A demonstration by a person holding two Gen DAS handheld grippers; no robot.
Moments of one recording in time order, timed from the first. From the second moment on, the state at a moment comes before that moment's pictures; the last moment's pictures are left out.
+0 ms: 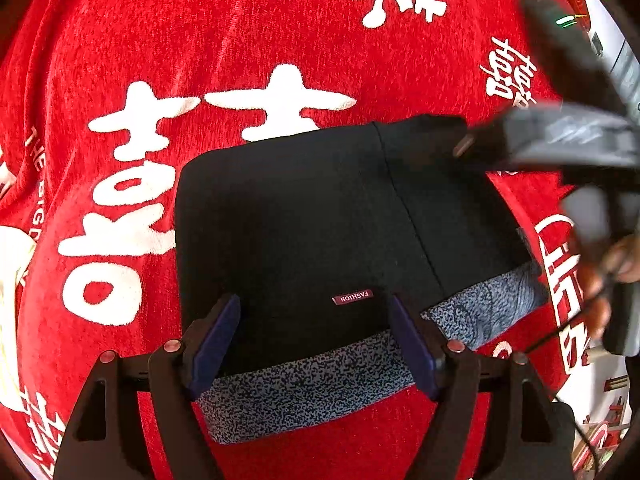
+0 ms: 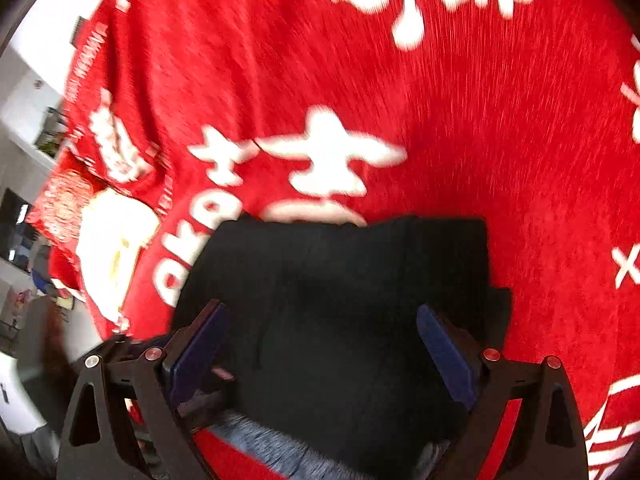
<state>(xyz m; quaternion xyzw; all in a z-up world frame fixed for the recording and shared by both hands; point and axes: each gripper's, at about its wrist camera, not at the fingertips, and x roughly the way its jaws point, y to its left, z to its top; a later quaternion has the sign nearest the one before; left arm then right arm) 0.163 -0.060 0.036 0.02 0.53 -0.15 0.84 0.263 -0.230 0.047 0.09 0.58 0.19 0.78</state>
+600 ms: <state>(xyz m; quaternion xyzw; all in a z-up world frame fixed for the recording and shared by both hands) 0.132 -0.042 0.064 0.00 0.52 -0.08 0.85 0.132 -0.220 0.082 -0.04 0.53 0.05 0.84</state>
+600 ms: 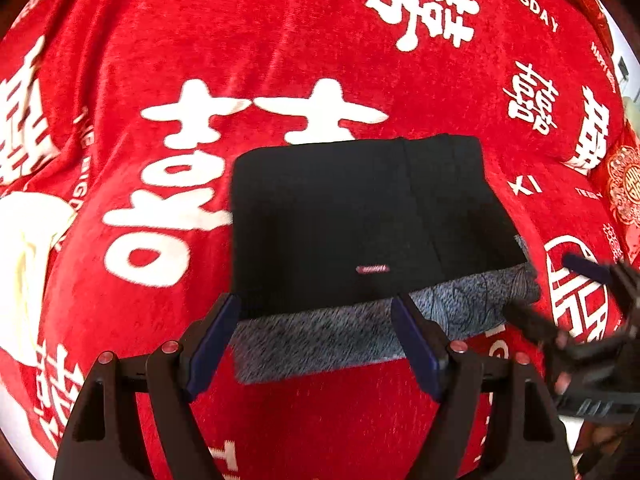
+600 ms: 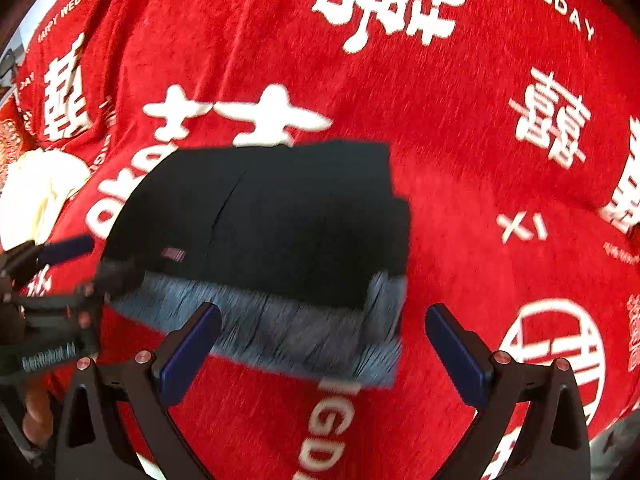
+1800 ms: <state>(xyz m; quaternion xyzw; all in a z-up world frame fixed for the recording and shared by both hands) 0.097 -0.046 0.082 0.00 0.52 -0.06 0.85 0.101 -0.199 0.081 -0.06 0.54 0.05 0.84</state>
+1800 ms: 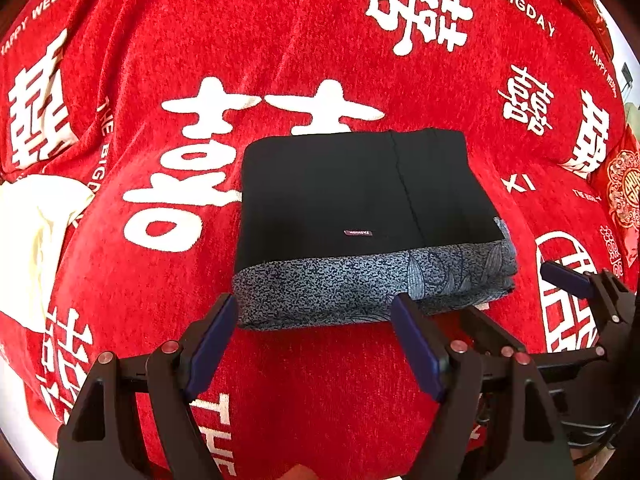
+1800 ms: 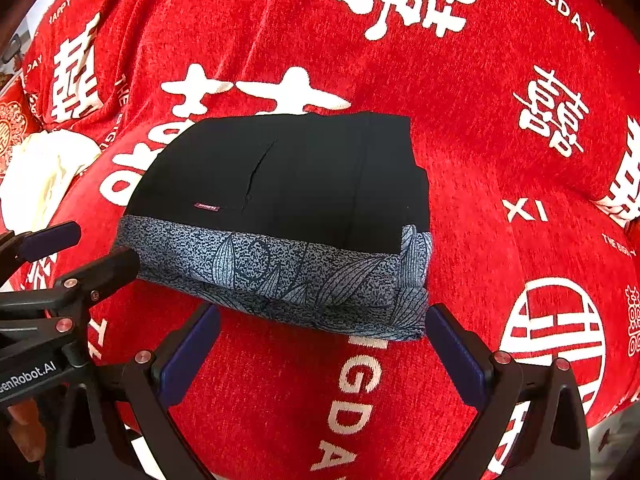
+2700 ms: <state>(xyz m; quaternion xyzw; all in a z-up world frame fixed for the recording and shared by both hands) 0.099 -0.044 0.081 0.00 0.52 -0.06 0.85 0.100 -0.195 0.082 -0.06 0.53 0.05 0.84</state>
